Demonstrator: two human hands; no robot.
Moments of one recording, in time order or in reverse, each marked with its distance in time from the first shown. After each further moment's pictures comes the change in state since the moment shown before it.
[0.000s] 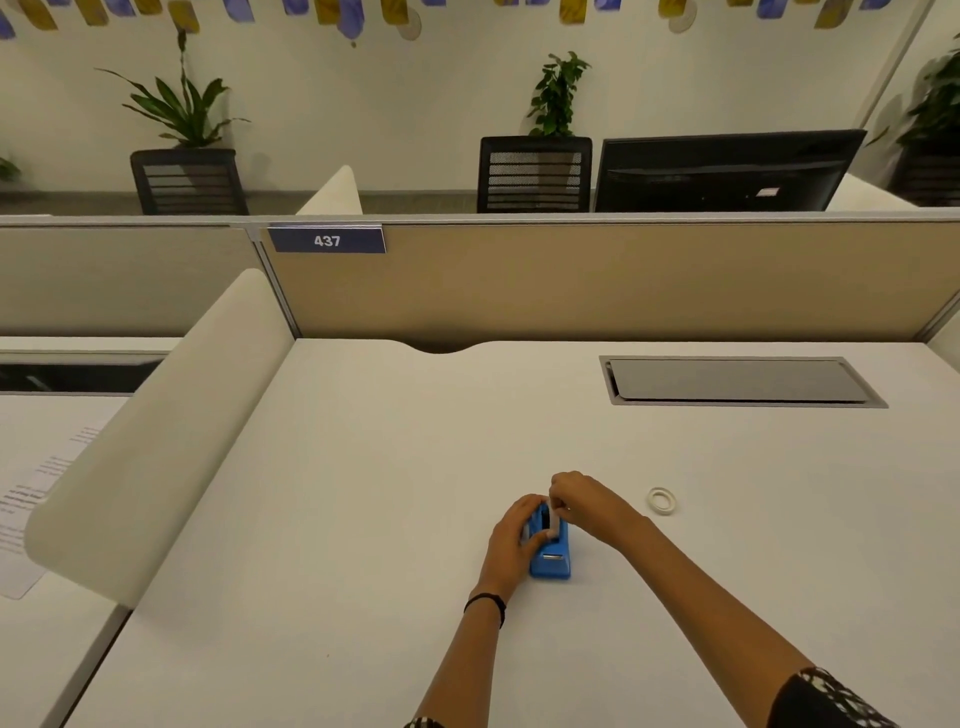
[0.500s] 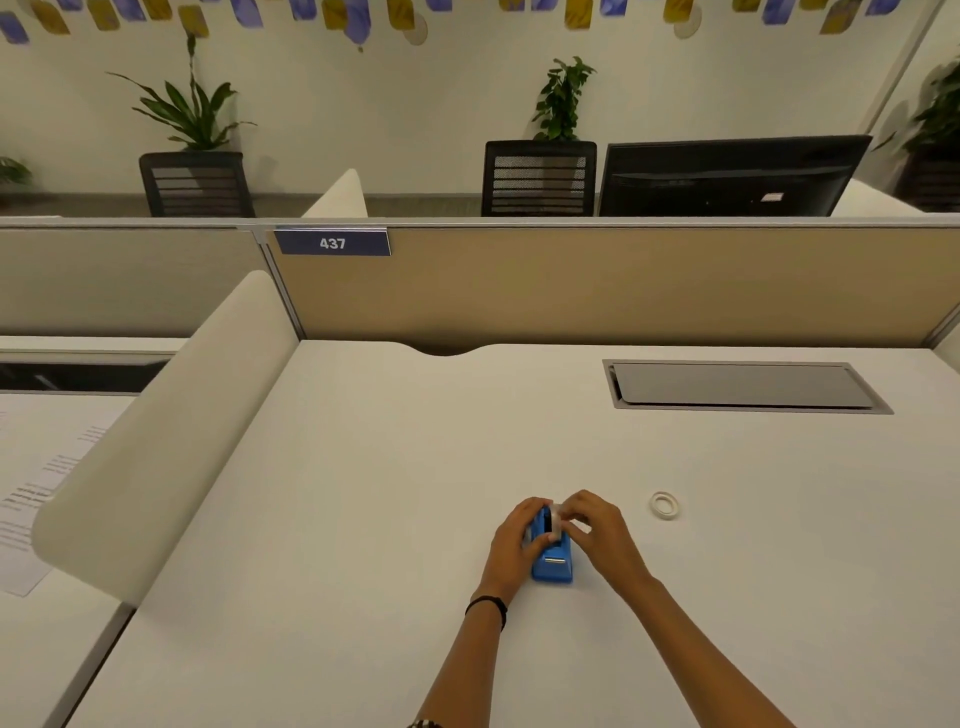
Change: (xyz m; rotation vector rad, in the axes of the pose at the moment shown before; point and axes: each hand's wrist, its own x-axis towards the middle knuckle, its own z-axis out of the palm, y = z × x) left_hand -0.002 0.005 -0.002 -0.032 -0.003 0.016; right_hand -0.030 0.012 0.042 0.552 0.469 -0.010
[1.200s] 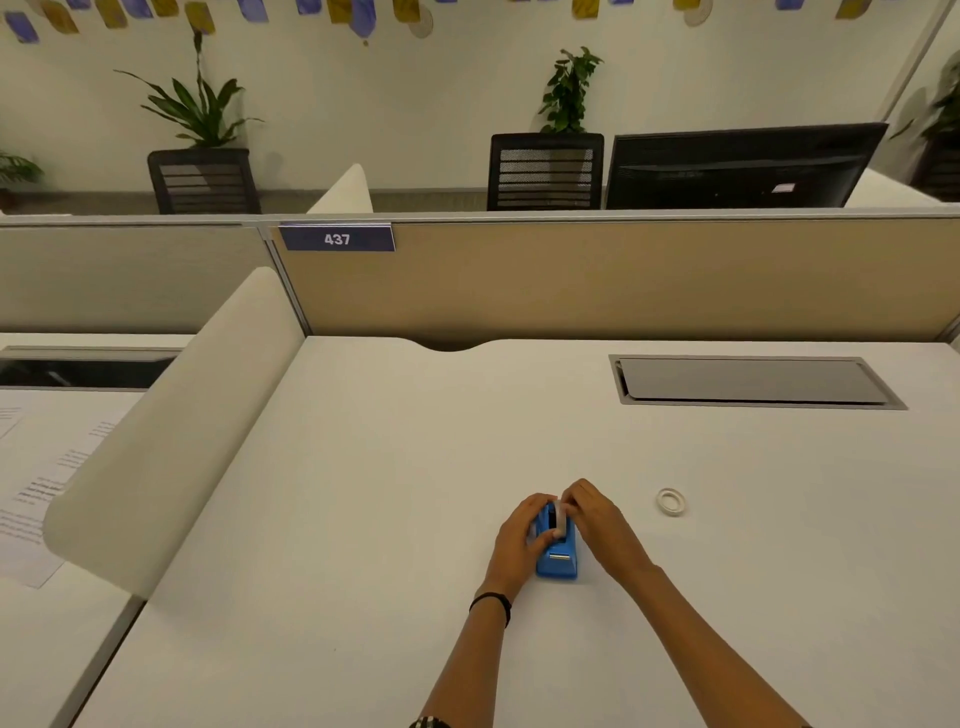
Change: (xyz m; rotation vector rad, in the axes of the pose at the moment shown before) left_hand 0.004 -0.009 0.003 0.041 -0.008 -0.024; right_hand 0.010 0.012 0.007 -0.176 -0.103 -0.079
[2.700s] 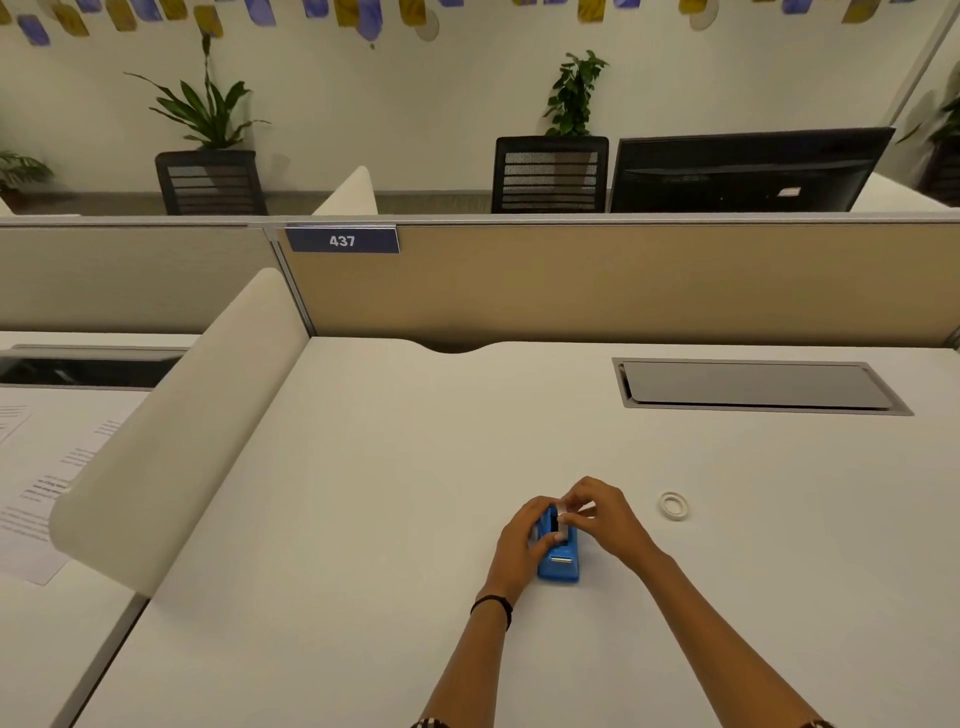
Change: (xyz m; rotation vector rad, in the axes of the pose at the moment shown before) left_hand -0.004 0.006 -0.002 -0.013 0.002 0.016; right_hand 0.017 0.014 -0.007 0.299 -0.033 0.080
